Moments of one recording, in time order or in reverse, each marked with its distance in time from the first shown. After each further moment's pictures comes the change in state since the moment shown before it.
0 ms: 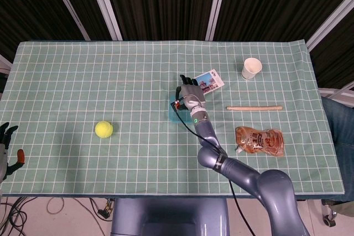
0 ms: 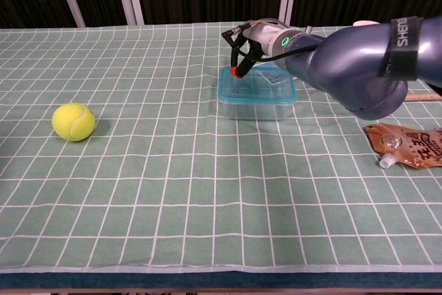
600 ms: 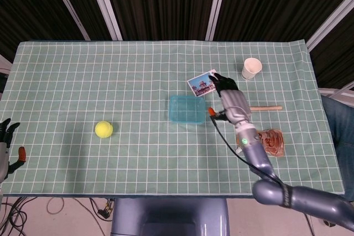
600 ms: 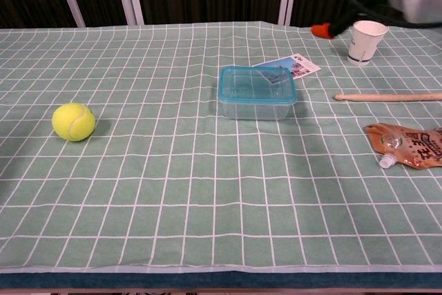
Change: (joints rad) left arm 0.005 -0.020 0.005 0.032 0.094 0.060 0.003; right arm -0.430 0.577 -0.151 -0.926 -0.200 0.375 -0.015
